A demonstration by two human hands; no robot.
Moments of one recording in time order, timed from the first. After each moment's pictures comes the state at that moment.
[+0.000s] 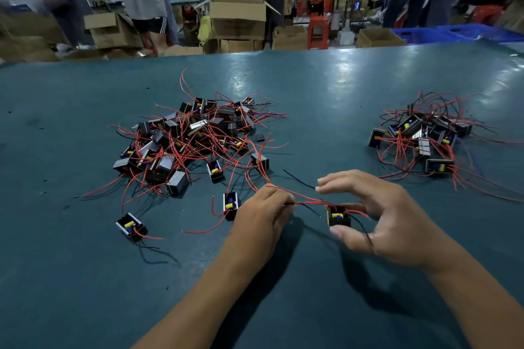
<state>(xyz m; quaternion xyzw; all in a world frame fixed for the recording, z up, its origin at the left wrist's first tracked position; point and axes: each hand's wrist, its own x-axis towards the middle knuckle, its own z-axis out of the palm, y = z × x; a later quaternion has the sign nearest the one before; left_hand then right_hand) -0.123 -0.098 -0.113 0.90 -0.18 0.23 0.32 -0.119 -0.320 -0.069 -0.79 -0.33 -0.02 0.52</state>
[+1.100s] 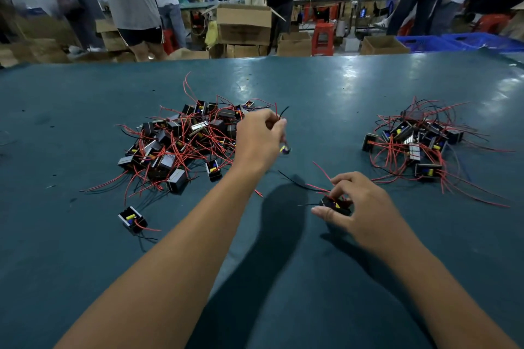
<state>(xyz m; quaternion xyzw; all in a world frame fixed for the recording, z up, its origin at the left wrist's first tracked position) -0.032 -0.116 -0.031 0.85 0.01 0.21 0.49 -0.105 -0.319 -0.091 -0.91 -0.19 -0.12 0.34</state>
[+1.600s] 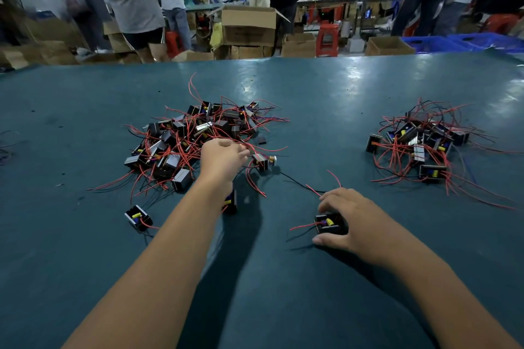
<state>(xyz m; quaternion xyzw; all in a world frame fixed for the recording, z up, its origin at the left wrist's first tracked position) -0.061 -0.067 -0.043 0.67 0.22 0.14 0.70 -0.106 -0.319 -0.092 -0.93 -0.29 0.01 0.22</state>
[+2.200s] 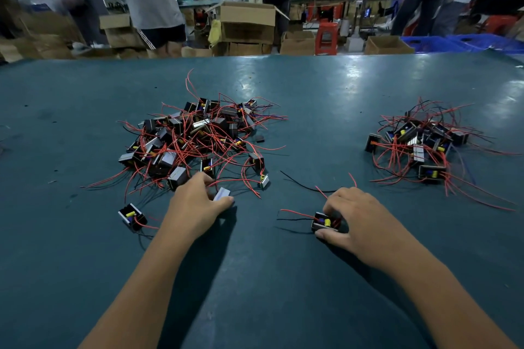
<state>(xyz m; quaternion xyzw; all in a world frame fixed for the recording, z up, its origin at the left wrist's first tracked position) -0.120 -0.021 -0.090 0.94 0.17 0.06 0.30 -0.110 -0.319 -0.087 -0.95 -0.27 -0.03 0.13</state>
